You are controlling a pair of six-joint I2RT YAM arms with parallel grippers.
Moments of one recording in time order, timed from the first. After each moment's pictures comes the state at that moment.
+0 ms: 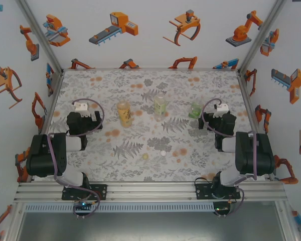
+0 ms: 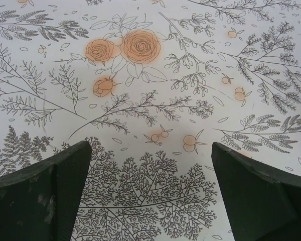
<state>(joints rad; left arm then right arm) 0.01 1.54 0.37 0.77 0.11 0.00 -0.08 1.55 0.35 0.83 -0.25 -0.02</state>
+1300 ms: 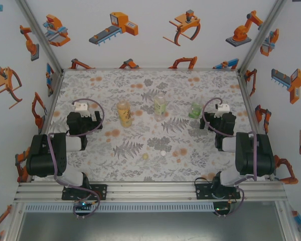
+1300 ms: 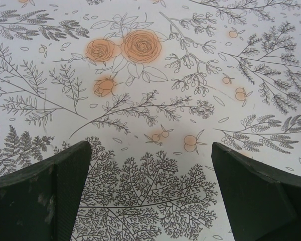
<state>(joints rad) 0.01 1.54 0.38 0.75 0.09 0.00 -0.08 1.53 0.36 0.77 -0.18 -0.01</state>
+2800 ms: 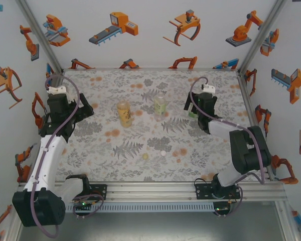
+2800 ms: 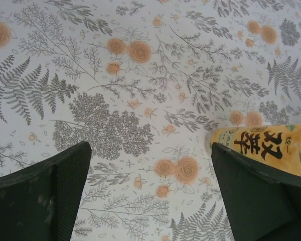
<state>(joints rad) -0.01 1.01 0.87 -0.41 -0.03 -0.34 0.26 1.60 0.75 0.40 0.25 0.29</state>
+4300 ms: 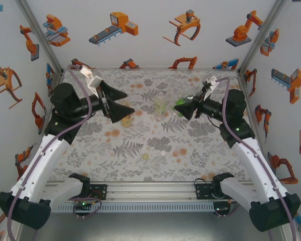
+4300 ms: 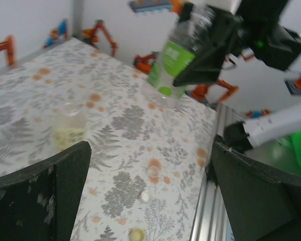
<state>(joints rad) -0.42 1.01 1.06 -0.02 0.88 -0.27 0.28 0.96 0.94 -0.04 -0.76 0.18</state>
